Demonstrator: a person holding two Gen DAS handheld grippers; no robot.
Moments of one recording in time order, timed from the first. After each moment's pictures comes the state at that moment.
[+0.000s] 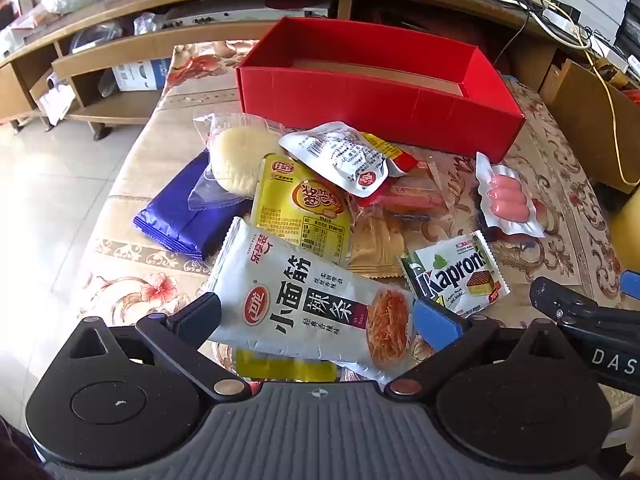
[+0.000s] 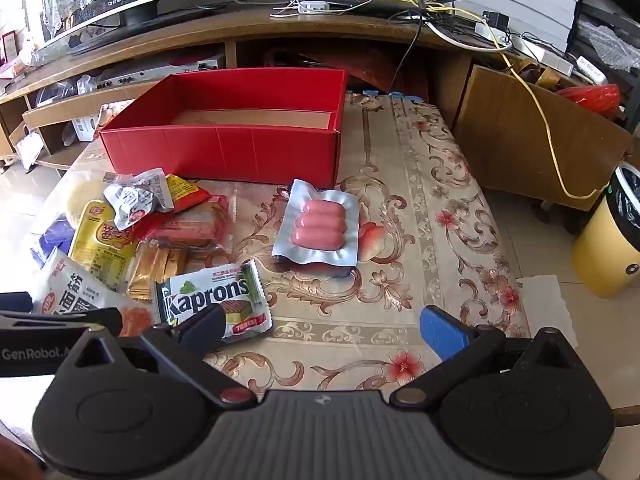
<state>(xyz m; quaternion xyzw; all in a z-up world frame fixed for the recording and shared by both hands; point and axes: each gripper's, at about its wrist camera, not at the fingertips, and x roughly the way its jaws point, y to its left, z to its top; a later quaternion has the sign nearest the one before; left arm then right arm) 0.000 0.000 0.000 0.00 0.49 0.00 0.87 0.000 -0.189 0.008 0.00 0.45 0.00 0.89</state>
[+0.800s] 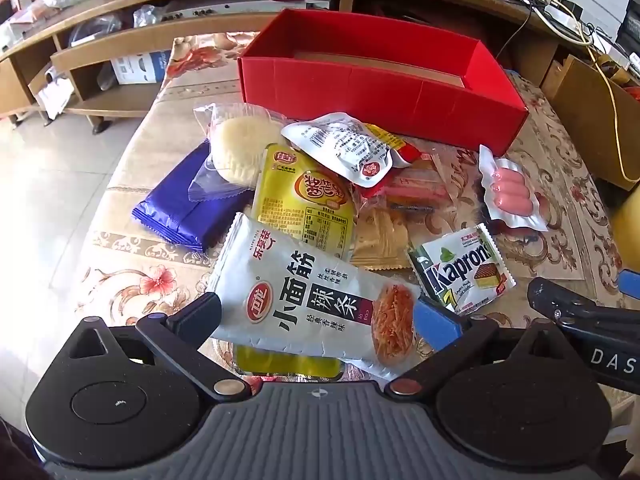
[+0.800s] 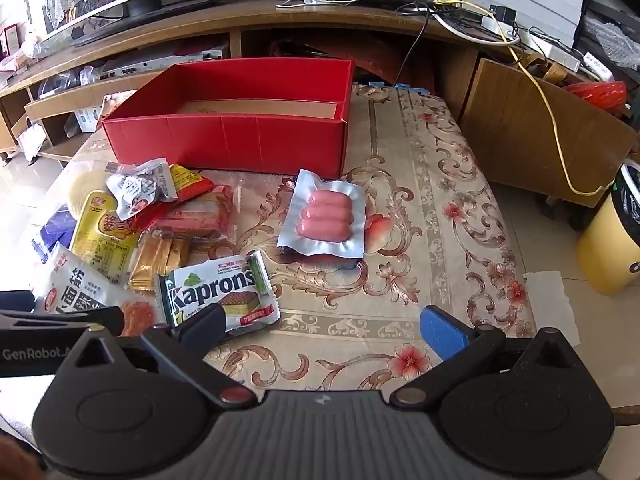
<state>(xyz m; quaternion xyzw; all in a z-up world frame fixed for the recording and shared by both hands) -0.001 0.003 -0.004 -0.01 0.50 0.00 0.87 0.002 -0.186 0.004 0.00 0.46 0.00 0.89</state>
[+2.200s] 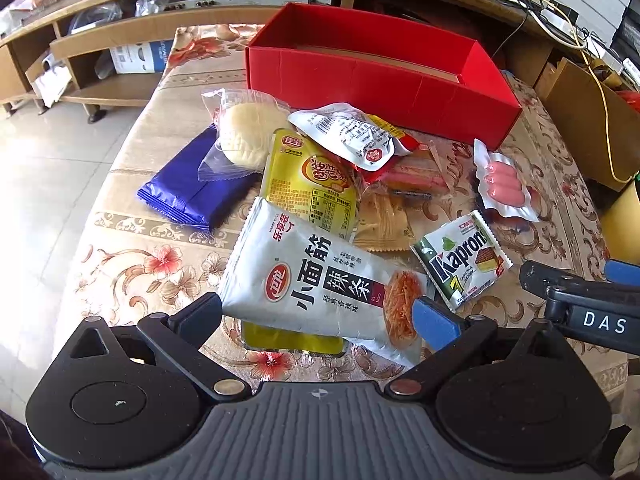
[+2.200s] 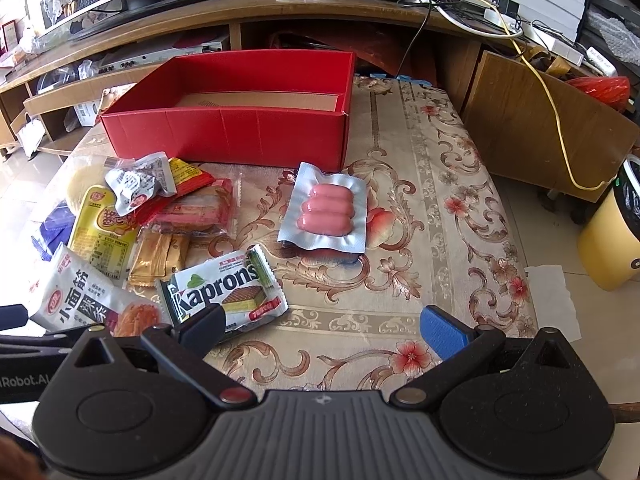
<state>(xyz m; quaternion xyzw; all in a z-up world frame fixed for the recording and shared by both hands) -0.012 0.014 -0.002 -0.02 0.50 -0.01 0.86 0.006 -0.187 0.003 0.00 0.47 0.01 0.88</state>
